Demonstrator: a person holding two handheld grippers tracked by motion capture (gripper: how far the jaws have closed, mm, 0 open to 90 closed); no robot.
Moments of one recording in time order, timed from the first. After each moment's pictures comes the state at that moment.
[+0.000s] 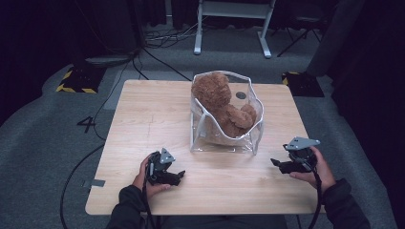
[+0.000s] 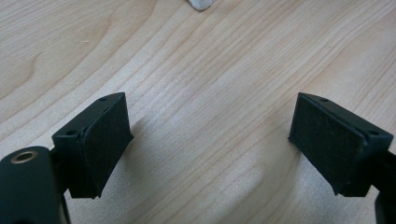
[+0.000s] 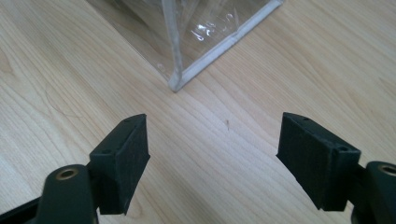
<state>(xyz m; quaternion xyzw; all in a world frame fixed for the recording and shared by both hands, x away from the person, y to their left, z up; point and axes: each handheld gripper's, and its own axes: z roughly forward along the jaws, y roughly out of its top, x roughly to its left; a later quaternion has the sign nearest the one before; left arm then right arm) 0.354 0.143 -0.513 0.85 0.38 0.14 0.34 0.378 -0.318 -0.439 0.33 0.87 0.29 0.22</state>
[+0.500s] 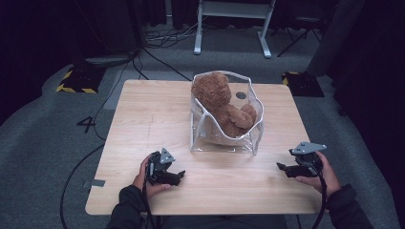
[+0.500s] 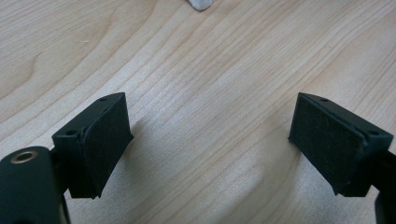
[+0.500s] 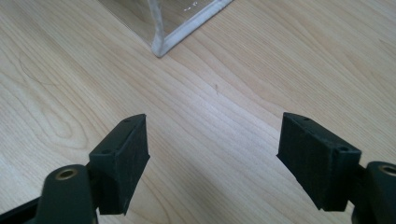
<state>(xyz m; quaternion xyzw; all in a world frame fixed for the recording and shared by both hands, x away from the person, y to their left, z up) 0.354 0.143 -0.513 0.85 0.38 0.14 0.34 0.371 -0.343 -0.457 0.35 0.86 0.29 0.22</state>
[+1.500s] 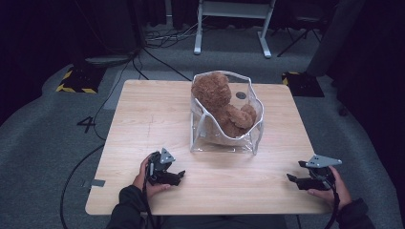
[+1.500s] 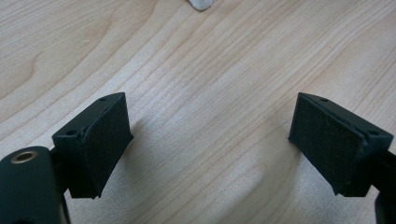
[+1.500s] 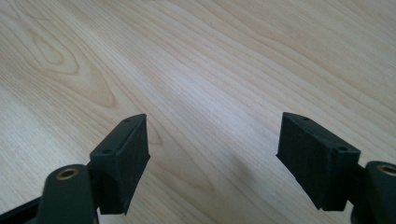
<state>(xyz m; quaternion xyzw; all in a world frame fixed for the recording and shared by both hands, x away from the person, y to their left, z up) 0.354 0.143 -0.513 0.85 0.38 0.14 0.34 0.344 -0.387 -0.486 0.36 0.86 0.31 0.20</state>
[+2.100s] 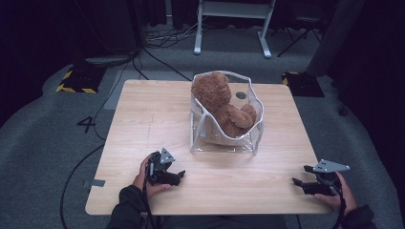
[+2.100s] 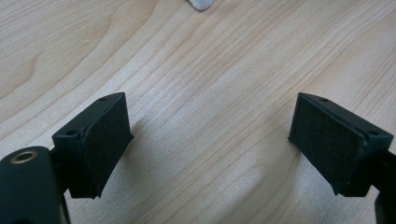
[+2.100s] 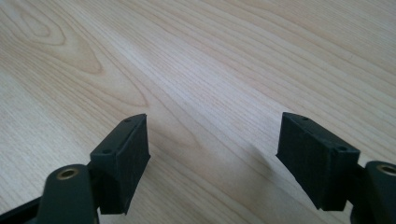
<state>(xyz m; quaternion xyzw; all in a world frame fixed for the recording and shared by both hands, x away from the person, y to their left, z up) 0.354 0.143 -0.513 0.85 0.38 0.14 0.34 0.334 -0.410 -0.499 0.38 0.84 0.32 0.19</state>
